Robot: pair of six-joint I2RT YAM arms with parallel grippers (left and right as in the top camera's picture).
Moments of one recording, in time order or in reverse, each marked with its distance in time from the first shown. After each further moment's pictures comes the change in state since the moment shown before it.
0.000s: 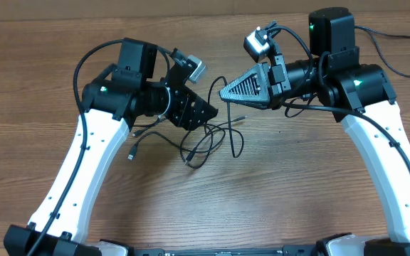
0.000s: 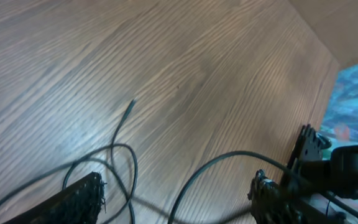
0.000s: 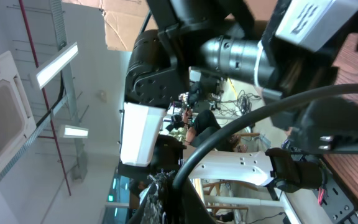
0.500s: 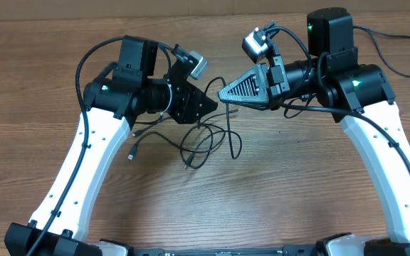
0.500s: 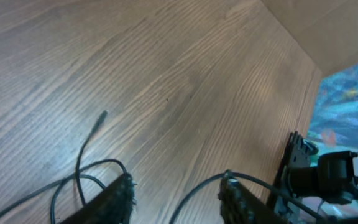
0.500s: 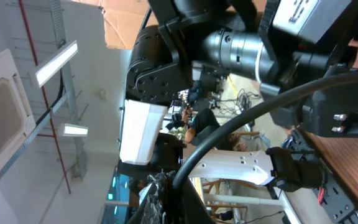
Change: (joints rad) left arm 0.000 0.005 0.000 0.032 0.050 -0.020; right arm 0.006 0.000 0.000 0.001 0.009 -0.002
